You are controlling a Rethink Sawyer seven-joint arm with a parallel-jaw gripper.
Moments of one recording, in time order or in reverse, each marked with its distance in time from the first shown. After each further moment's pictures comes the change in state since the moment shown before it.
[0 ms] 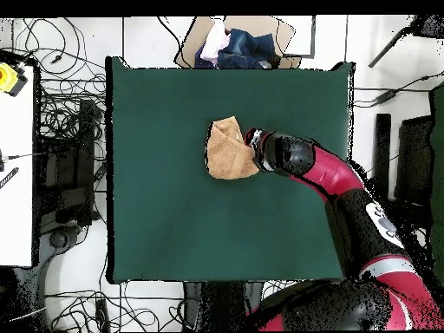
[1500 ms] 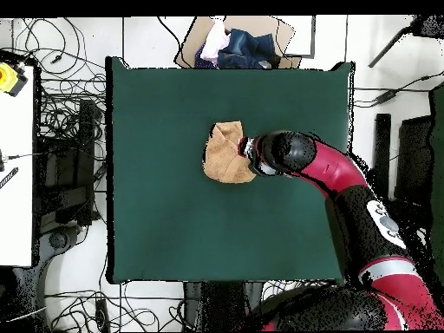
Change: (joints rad) arm 0.019 -0.043 0.000 -0.003 -0.004 0.246 0.000
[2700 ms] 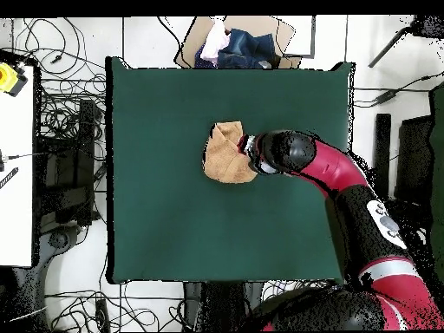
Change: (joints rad) arm 0.002 -0.008 0.000 0.000 0.000 -0.031 0.000
